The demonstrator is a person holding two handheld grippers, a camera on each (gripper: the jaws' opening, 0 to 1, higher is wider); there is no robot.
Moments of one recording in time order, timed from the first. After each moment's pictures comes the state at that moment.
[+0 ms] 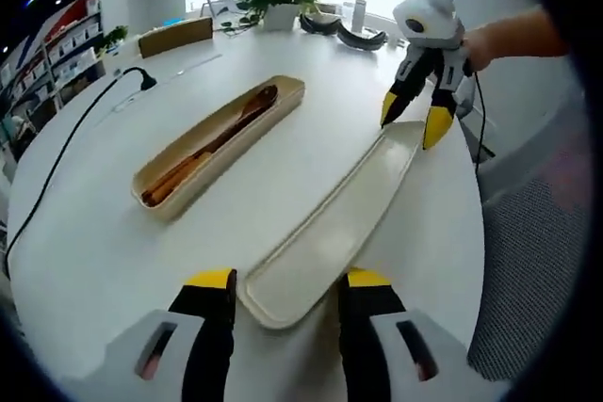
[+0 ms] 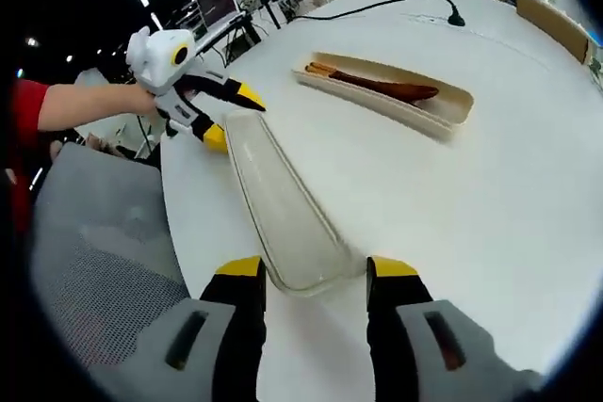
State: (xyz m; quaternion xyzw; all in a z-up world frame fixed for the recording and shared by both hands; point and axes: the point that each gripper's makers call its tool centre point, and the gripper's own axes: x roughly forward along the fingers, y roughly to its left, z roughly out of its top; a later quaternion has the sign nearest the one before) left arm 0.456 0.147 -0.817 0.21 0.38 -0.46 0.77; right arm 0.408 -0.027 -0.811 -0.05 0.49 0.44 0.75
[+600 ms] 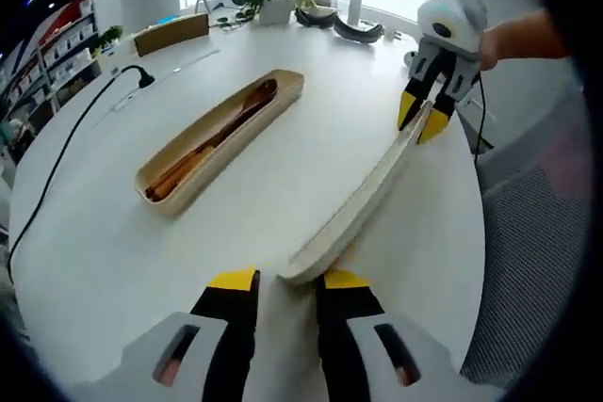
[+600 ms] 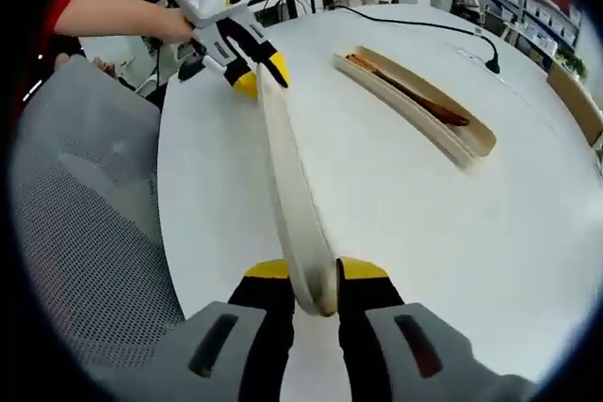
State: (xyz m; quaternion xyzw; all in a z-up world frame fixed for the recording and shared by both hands) left arm 0.457 0.154 -0.816 0.22 0.39 -0.46 0.77; right arm 0.399 -0.034 -0.817 -0.18 0.44 0.46 0.75
